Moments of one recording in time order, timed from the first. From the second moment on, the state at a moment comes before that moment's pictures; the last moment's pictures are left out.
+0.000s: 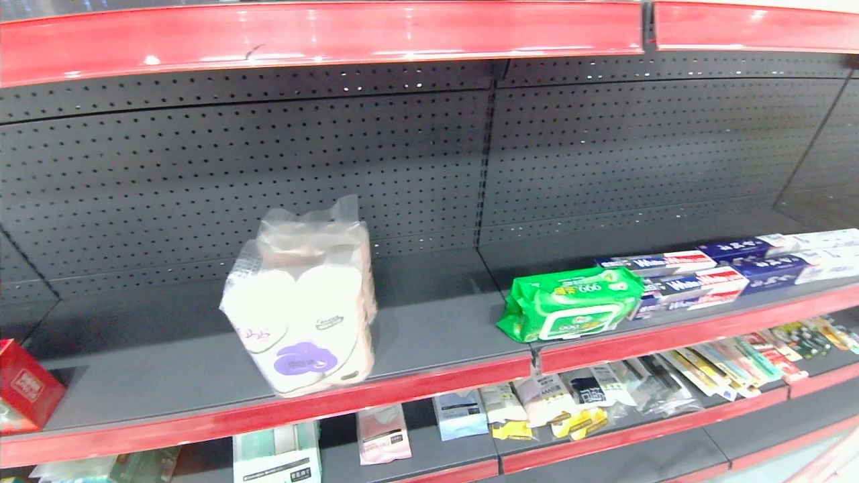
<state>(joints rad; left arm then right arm) 0.00 0.00 0.00 0.00 -0.02 0.00 0.00 0.00 0.00 0.00 0.00 -0.01</state>
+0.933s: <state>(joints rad) 0.00 0.00 0.00 0.00 -0.02 0.00 0.00 0.00 0.00 0.00 0.01 -0.01</state>
